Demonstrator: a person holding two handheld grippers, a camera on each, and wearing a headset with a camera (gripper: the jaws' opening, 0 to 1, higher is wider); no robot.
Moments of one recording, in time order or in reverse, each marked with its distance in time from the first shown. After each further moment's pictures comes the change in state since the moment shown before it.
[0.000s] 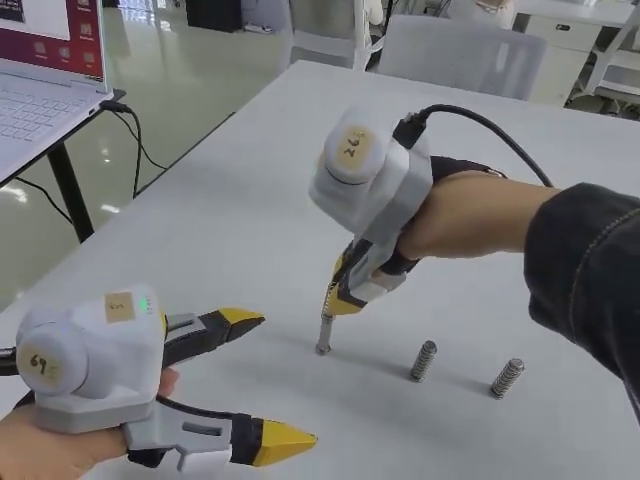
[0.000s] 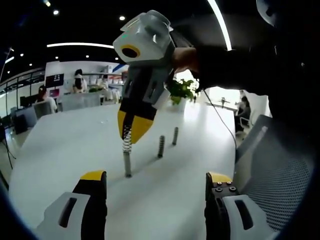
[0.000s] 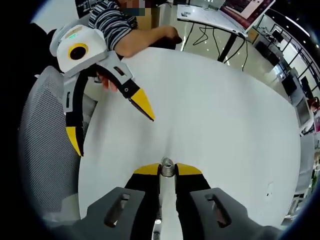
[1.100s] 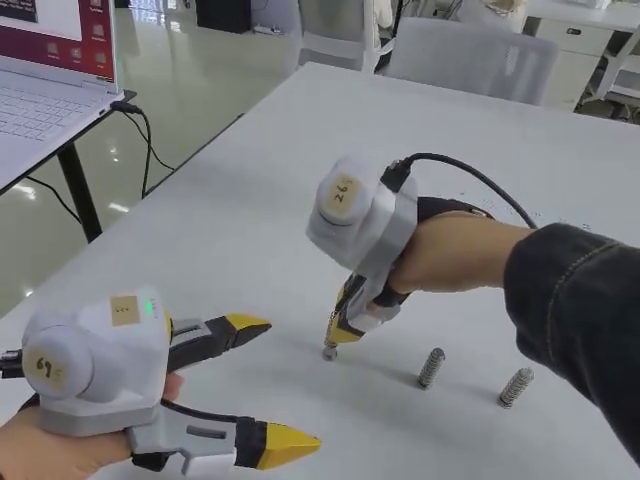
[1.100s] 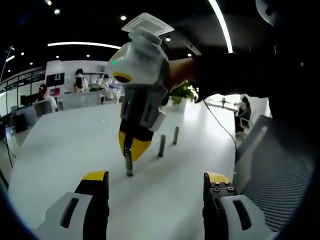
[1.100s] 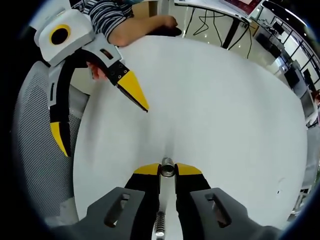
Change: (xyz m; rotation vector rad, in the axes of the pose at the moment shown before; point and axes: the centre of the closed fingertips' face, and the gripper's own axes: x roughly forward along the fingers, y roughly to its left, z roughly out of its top) left arm -0.001 0.000 -0.002 -0.008 0.003 0.001; right arm 0.040 0.001 -0.015 0.041 0.045 0.032
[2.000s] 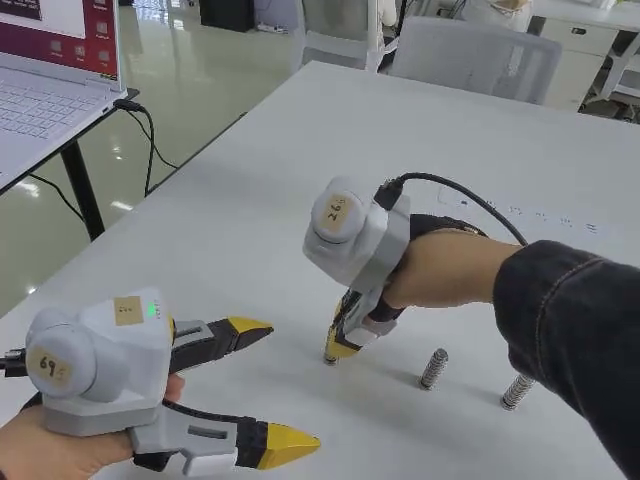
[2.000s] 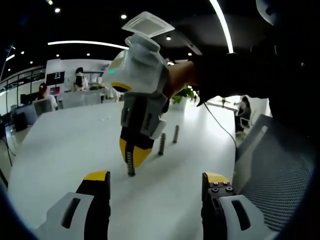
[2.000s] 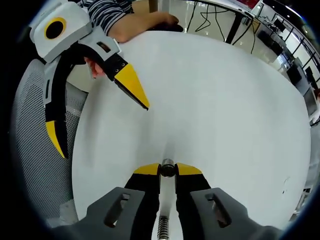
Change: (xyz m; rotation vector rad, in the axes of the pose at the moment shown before) left arm 0.000 0.001 -0.003 -0.006 0.008 -0.001; right arm 0.014 0.005 -0.004 0.008 0.012 0.022
